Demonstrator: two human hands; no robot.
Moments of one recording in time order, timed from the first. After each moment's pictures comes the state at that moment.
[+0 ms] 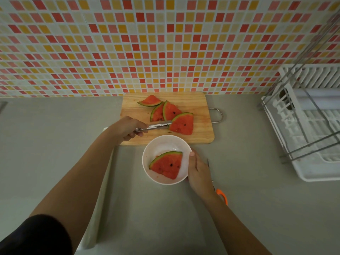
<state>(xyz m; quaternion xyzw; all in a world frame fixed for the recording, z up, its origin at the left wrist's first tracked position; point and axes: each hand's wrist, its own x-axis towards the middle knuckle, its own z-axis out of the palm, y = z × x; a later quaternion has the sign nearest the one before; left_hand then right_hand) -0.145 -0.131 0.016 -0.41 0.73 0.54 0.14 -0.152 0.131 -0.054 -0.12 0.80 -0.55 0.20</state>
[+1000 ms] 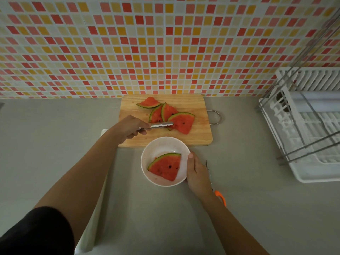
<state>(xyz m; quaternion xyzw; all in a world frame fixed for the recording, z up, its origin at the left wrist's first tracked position) -0.158 -0.129 0.009 -0.39 0.72 0.56 0.12 -0.153 0.130 -0.057 -0.11 0.81 -0.55 0.19</state>
